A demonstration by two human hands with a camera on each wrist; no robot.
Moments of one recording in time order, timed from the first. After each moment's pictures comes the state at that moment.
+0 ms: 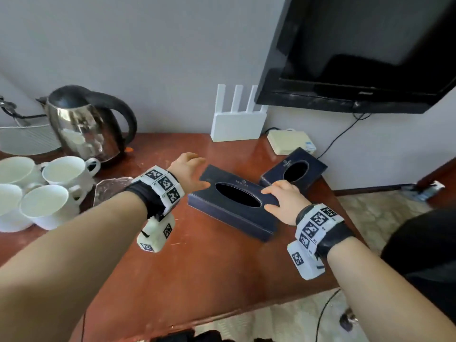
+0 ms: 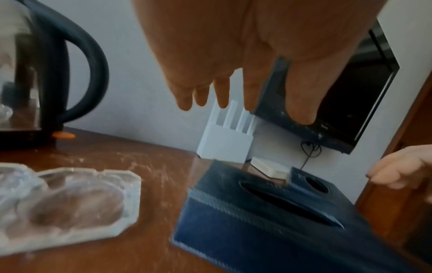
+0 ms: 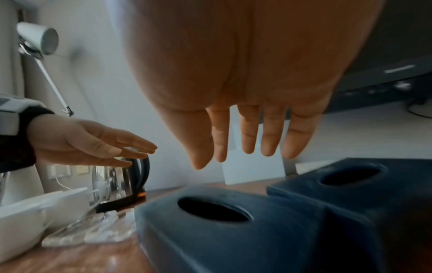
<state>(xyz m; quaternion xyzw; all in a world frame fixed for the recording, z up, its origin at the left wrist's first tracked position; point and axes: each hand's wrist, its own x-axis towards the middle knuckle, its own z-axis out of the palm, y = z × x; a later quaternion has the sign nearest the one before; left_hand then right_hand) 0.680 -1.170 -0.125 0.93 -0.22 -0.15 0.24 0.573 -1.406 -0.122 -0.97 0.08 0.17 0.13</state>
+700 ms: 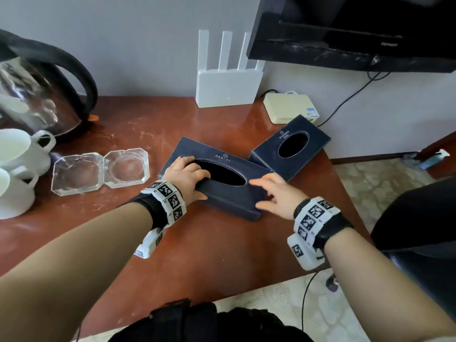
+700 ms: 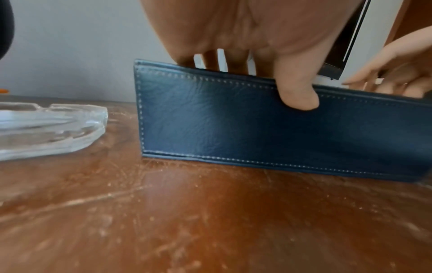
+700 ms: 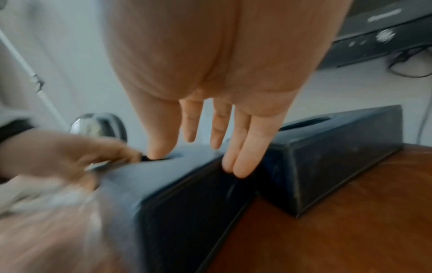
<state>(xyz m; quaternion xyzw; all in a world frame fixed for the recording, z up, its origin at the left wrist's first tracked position) 0.678 -1.223 -0.216 0.93 -0.32 -0.14 0.07 0.585 -1.461 -0.185 -0.95 0.03 0.23 0.20</state>
